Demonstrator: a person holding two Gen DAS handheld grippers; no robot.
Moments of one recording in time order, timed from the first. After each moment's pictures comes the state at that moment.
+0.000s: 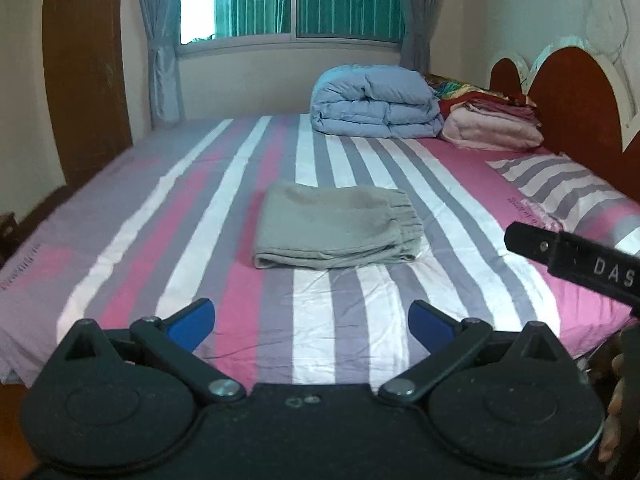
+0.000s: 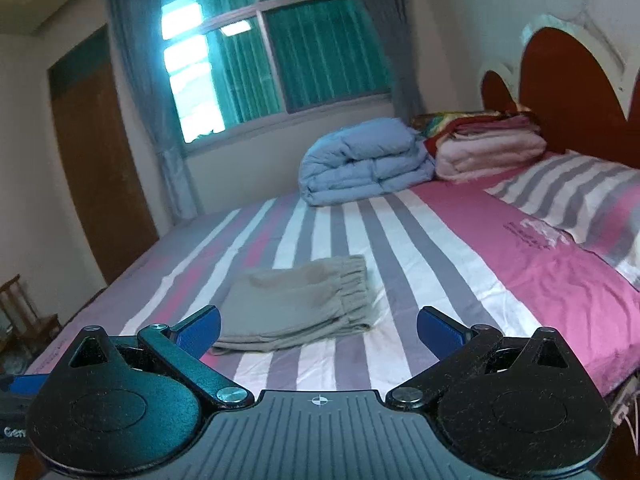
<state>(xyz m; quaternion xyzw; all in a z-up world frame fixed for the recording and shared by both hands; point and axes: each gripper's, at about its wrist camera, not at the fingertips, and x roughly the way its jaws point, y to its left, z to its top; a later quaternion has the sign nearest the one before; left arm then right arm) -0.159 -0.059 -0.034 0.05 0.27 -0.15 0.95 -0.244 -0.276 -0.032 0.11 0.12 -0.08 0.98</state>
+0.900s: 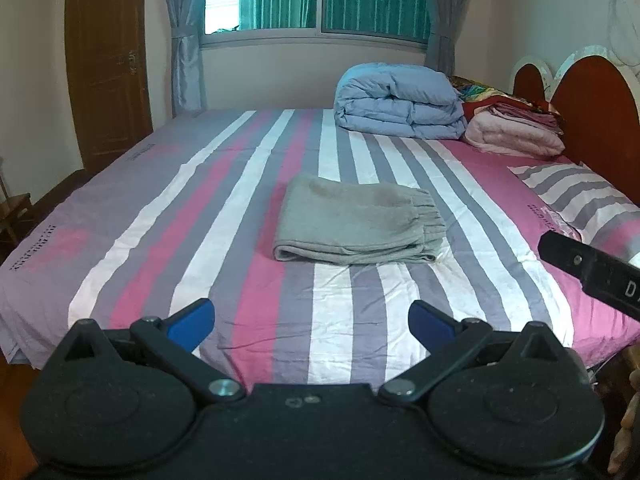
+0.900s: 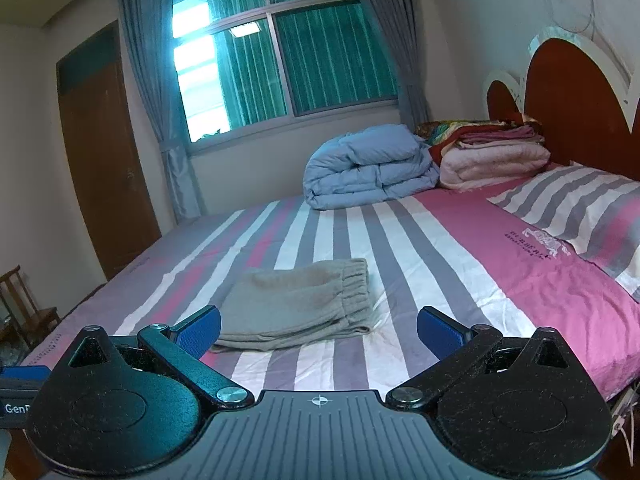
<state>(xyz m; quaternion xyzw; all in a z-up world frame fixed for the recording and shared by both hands) -0.158 -0.048 -0.037 0.02 0.28 -0.12 0.95 -0.249 -0.276 -0.035 0.09 0.11 -0.07 0.99</state>
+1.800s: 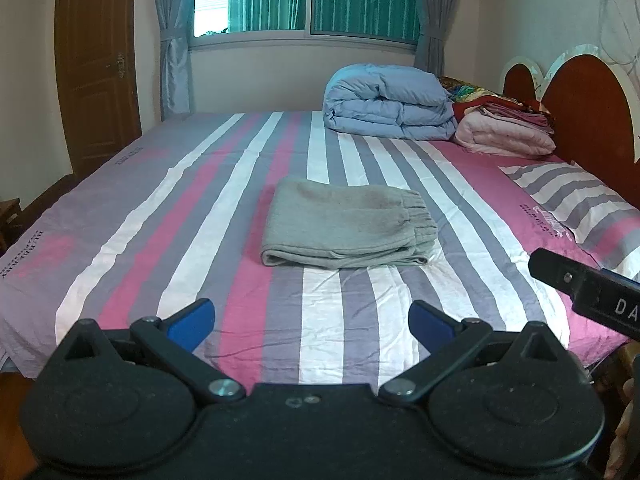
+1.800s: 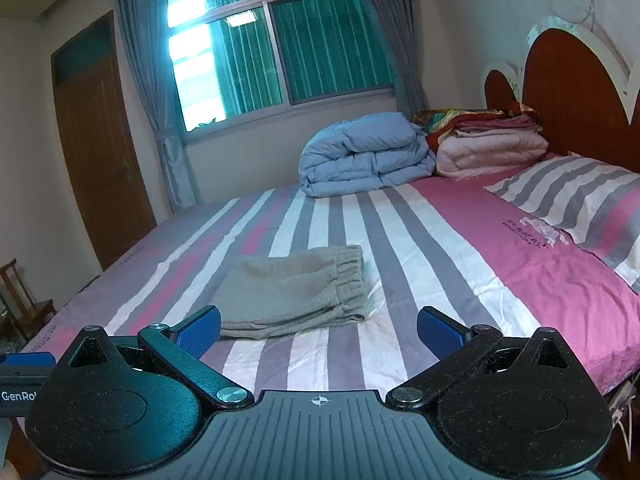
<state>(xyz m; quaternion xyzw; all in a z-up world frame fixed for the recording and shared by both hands) -0.152 -0.054 -0.040 0.02 0.28 -0.13 0.95 -0.245 -0.289 -0.039 0.09 0.13 -0.08 0.98</state>
